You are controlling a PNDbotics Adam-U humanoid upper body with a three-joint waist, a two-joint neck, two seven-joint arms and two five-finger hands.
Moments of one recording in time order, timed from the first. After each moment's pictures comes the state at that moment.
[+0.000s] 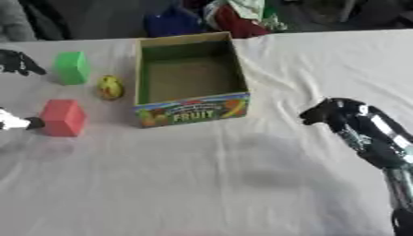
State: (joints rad) left arm -0.33 0.94 -0.08 -1.60 -0.64 -0.21 -0.36; right arm -0.34 -0.32 -0.03 -1.56 -0.22 -0.28 0.67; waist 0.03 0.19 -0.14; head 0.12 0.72
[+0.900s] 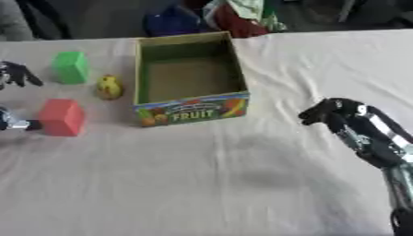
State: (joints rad) left arm -0.45 0.88 -0.13 -1.39 -0.73 -0.24 -0.40; right arm -0.34 -0.32 -0.02 -1.56 -0.22 -0.28 0.68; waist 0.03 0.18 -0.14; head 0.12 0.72
